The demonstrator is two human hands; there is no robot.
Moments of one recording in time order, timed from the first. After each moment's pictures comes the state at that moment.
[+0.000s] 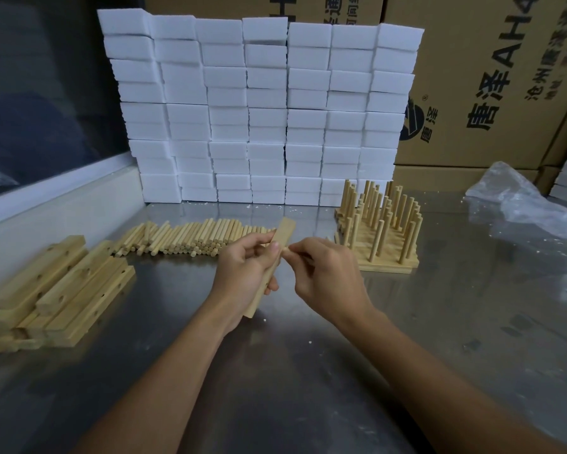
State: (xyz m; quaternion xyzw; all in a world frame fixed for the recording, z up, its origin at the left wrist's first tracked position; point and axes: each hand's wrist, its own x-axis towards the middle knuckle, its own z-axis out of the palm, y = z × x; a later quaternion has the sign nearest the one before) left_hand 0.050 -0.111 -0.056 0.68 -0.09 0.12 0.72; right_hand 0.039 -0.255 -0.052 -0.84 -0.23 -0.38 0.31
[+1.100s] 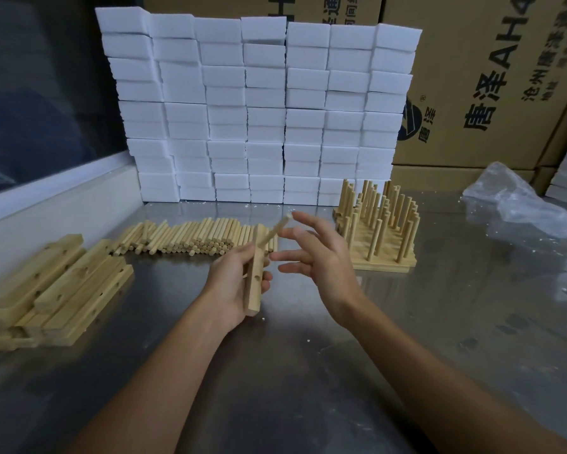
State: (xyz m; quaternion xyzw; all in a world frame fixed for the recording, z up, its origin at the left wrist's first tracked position) left_hand 0.051 -0.105 -0.053 0.52 0.08 -0.03 0.85; right_hand 0.027 -0.246 -0.030 -0.64 -0.15 -0.08 0.75
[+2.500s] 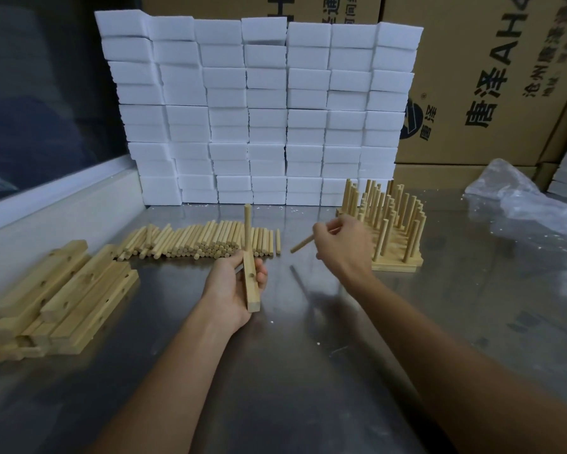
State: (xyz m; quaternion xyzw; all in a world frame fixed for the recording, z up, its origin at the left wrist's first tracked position) left_hand 0.055 -0.096 -0.053 0.38 0.15 -0.06 0.91; right_hand 0.092 -0.261 -0.040 -0.84 0.06 -0.25 0.48
